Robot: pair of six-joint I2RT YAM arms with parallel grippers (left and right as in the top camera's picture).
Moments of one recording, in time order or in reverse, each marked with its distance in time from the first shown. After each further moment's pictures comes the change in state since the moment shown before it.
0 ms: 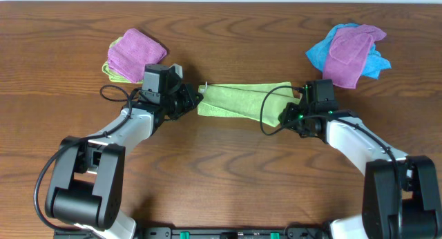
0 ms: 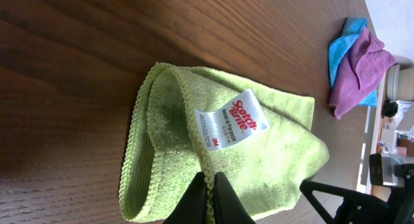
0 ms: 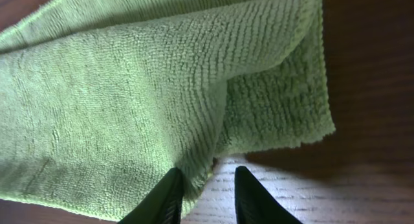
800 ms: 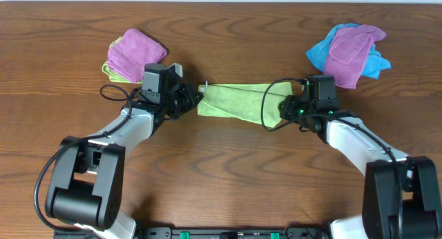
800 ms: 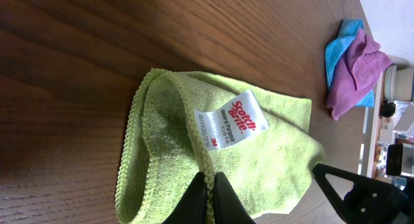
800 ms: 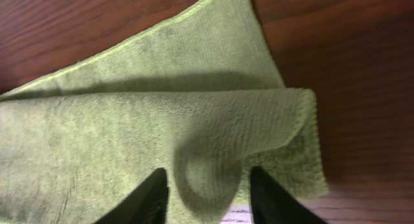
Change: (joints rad) left arm 0.000 0.000 0.000 0.014 0.000 0.000; right arm 0.000 -0.004 0.000 0.136 0.060 -0.018
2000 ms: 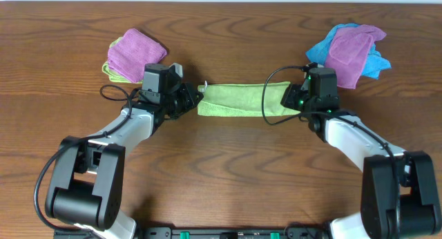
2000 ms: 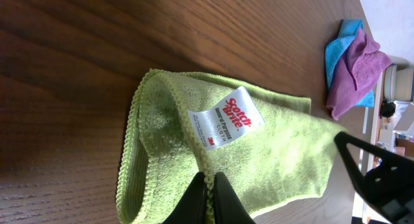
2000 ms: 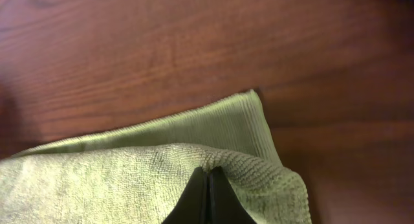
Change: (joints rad) left arm 0.000 0.000 0.000 0.000 0.000 0.000; right arm 0.000 0.029 0.014 0.232 0.061 -0.046
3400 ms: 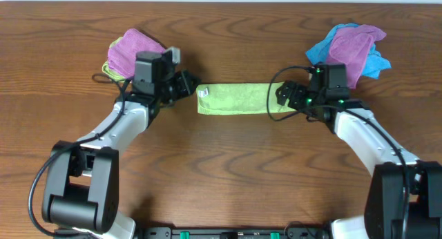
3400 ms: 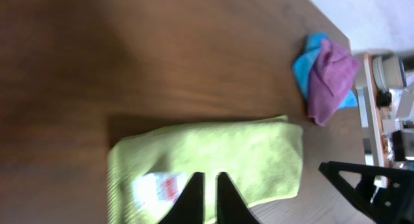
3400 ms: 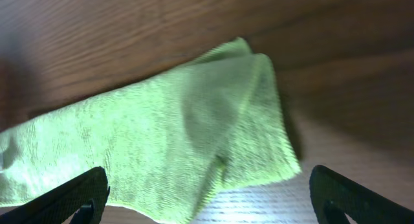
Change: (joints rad) left arm 0.013 -0.025 0.103 0.003 -0.004 0.151; right arm -0.072 -0.041 0.101 -0.343 -0.119 0.026
